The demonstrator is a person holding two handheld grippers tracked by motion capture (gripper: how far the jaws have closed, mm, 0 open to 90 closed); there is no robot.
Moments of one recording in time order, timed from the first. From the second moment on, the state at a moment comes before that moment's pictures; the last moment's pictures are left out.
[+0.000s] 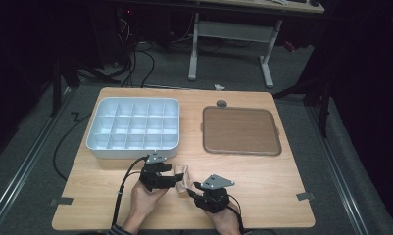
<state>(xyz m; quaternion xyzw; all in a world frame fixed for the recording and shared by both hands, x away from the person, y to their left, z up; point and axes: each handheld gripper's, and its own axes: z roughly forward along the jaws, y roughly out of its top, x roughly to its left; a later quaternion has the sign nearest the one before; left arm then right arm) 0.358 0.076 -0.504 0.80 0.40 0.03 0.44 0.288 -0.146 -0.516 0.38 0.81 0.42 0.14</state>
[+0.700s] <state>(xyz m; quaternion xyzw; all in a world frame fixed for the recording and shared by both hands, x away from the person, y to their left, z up) 0.363 0.055 -0.517 0.81 0.42 0.02 0.41 0.301 -0.224 -0.514 0.46 0.77 0.39 0.22</state>
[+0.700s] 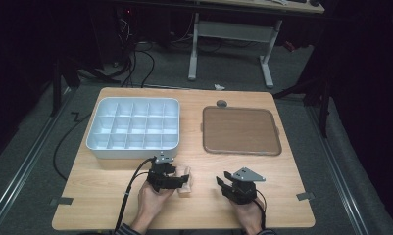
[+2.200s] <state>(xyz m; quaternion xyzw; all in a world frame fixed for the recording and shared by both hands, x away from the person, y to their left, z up) 0.364 0.055 -0.513 0.83 0.38 0.00 0.40 0.324 -0.276 -0.531 0.54 0.74 0.32 0.24</state>
